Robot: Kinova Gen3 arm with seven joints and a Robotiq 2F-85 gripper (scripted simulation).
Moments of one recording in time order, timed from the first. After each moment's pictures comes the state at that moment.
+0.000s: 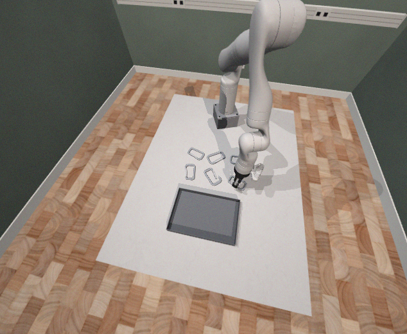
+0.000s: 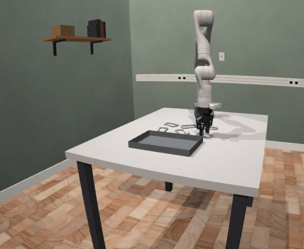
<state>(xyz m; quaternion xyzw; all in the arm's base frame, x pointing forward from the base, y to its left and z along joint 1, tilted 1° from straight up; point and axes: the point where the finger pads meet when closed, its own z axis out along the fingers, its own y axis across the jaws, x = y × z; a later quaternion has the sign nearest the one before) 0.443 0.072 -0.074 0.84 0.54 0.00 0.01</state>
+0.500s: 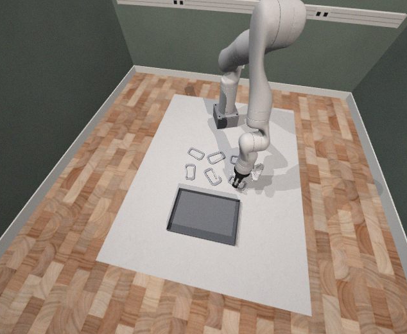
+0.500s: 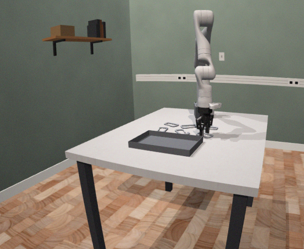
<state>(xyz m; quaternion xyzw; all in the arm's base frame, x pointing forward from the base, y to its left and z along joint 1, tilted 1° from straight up) 0.443 0.072 -0.074 0.84 0.54 0.00 0.01</state>
